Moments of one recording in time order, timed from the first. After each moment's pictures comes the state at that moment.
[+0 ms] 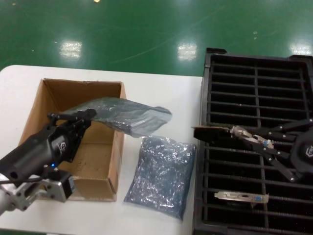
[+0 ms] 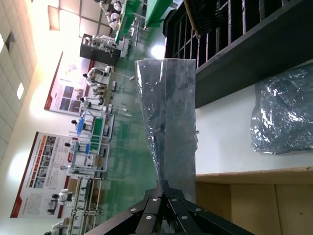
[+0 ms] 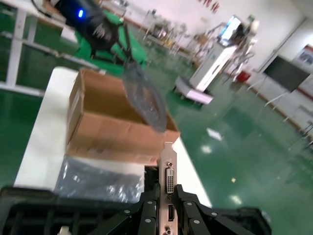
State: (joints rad) left arm -0.10 -0.80 1.73 -1.80 -1.42 0.21 0.52; right arm 0.39 0.88 -1.68 1.65 1.81 -0.89 -0.11
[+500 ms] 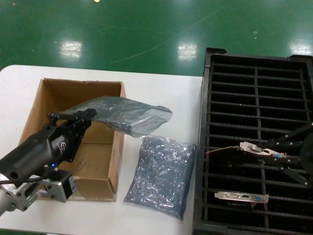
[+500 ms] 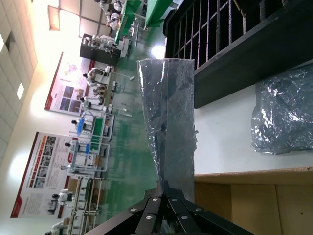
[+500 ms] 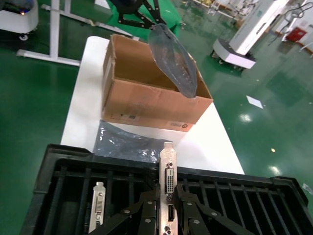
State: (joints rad) left arm -0.10 -0.80 1.73 -1.80 -1.42 0.21 0.52; right arm 0.63 0.95 -1.83 1.62 1.65 -1.08 0.10
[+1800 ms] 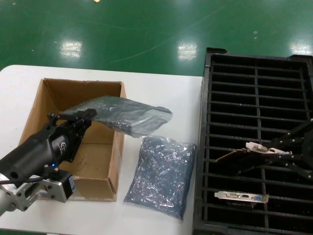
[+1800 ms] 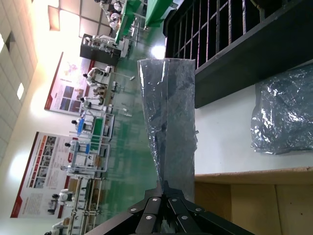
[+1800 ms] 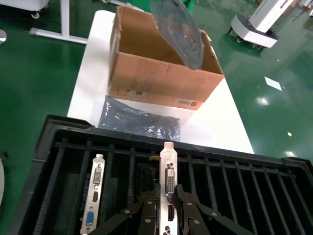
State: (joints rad) left arm -0.10 -0.80 1.73 -1.80 -1.42 0.21 0.52; right arm 0.81 0.88 -1.92 1.48 1.52 -1.23 0.11
